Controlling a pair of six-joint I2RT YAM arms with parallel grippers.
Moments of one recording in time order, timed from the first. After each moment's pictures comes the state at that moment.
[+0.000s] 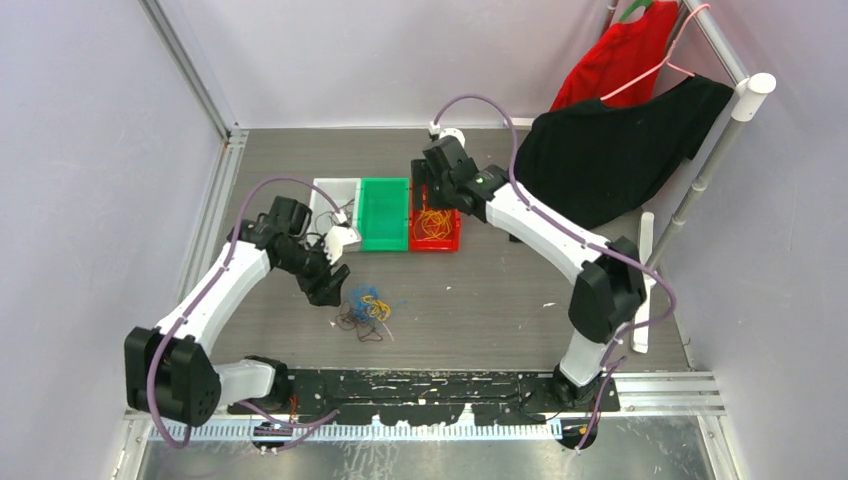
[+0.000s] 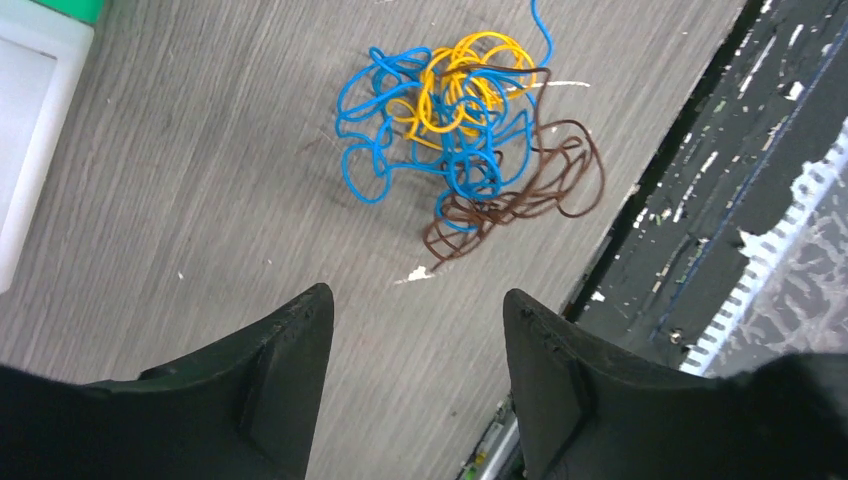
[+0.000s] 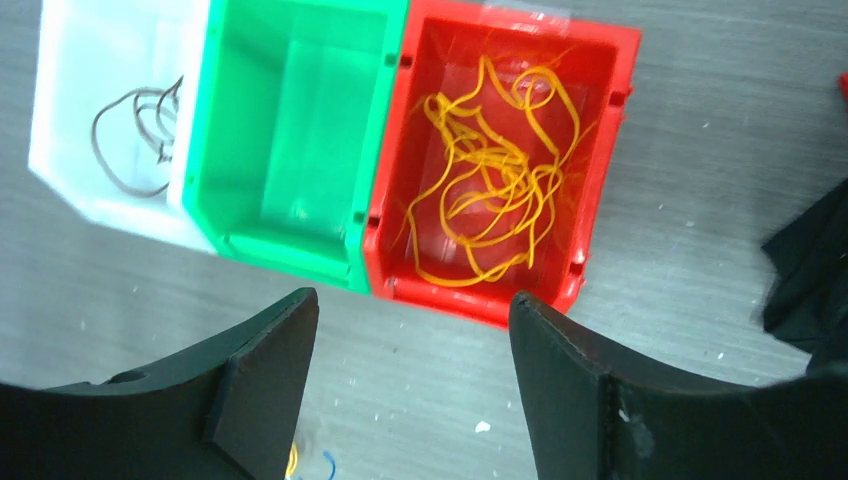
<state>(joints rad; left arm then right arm) -0.25 1.21 0.96 -1.01 0.55 0.69 0.67 1.78 1.60 -0.60 0.23 0.46</state>
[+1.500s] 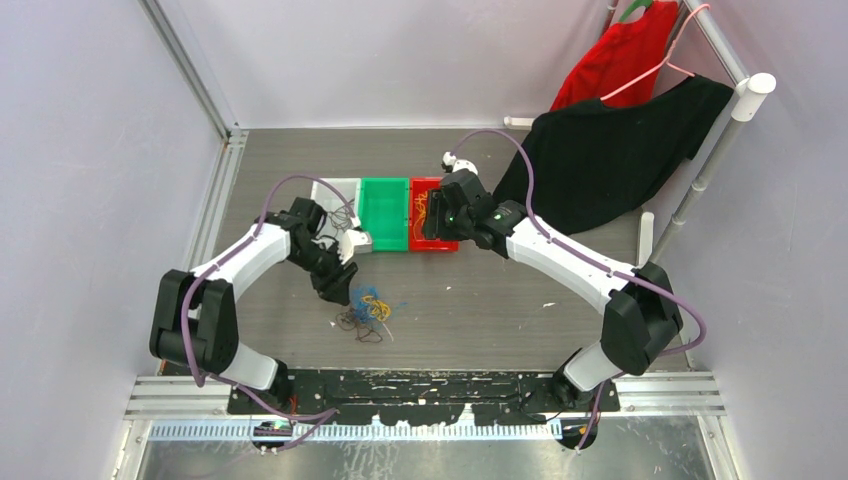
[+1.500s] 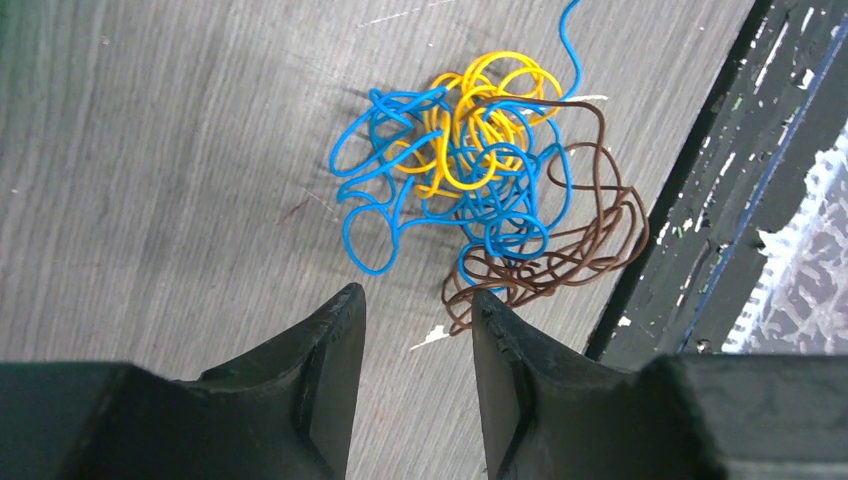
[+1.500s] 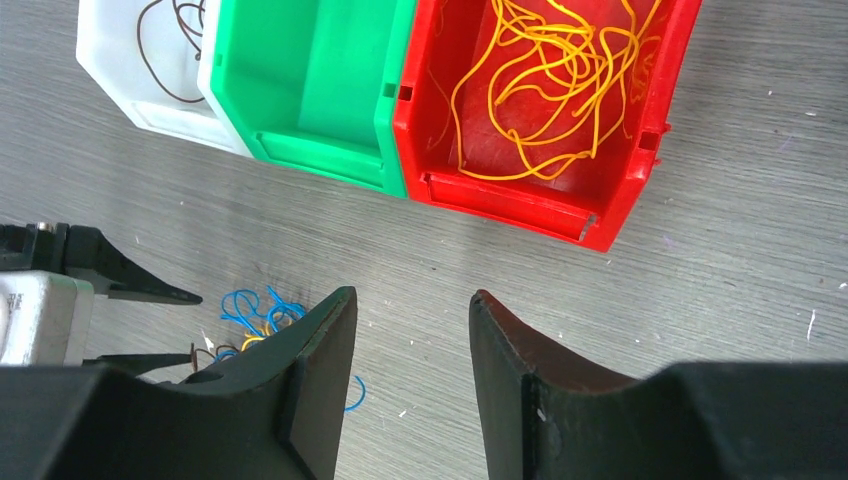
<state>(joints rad) -0.25 1.48 0.94 -0.88 0.63 0.79 0.71 1.52 1.21 -0.42 0.11 0.58</state>
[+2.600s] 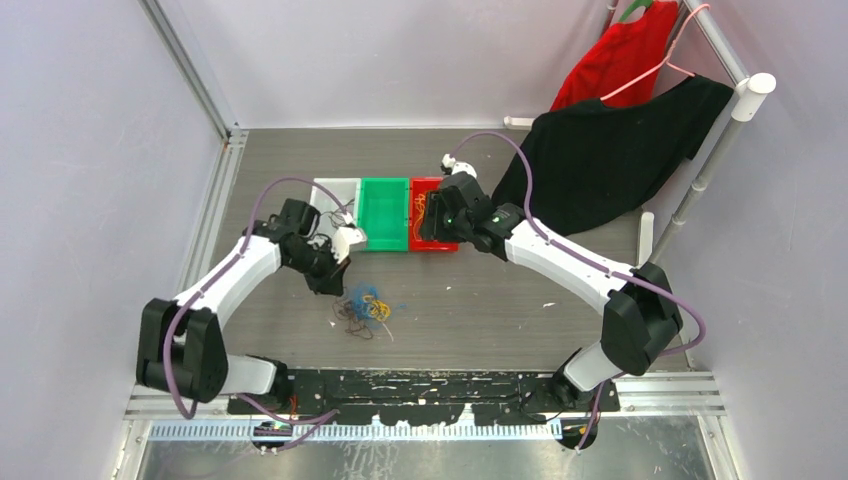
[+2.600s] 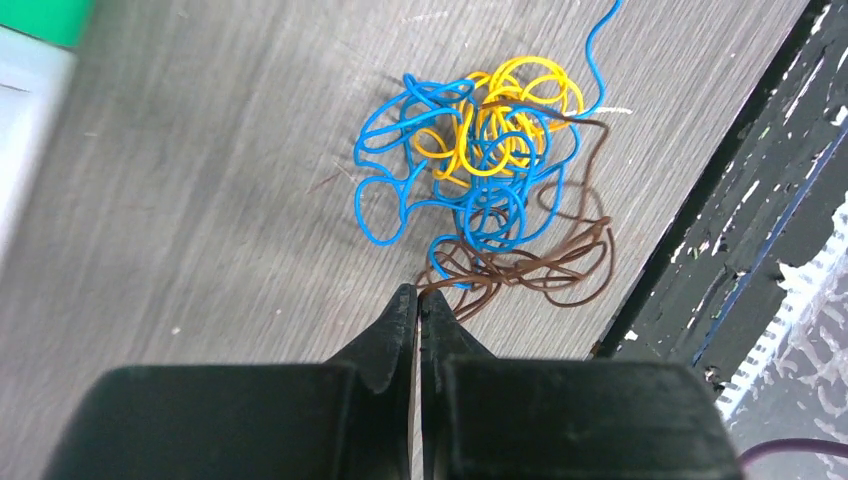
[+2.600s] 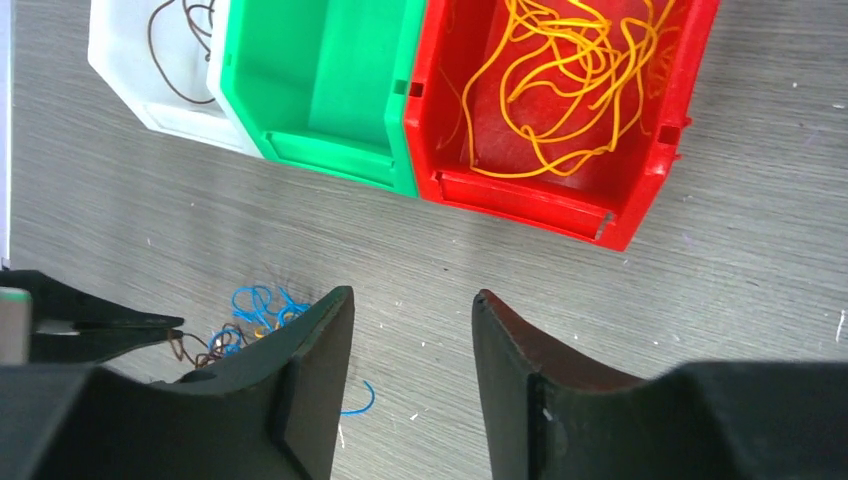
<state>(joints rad) -0.25 1.37 0.87 -0.82 0.57 0.70 0.72 1.52 1.19 -0.40 0.10 0.61</state>
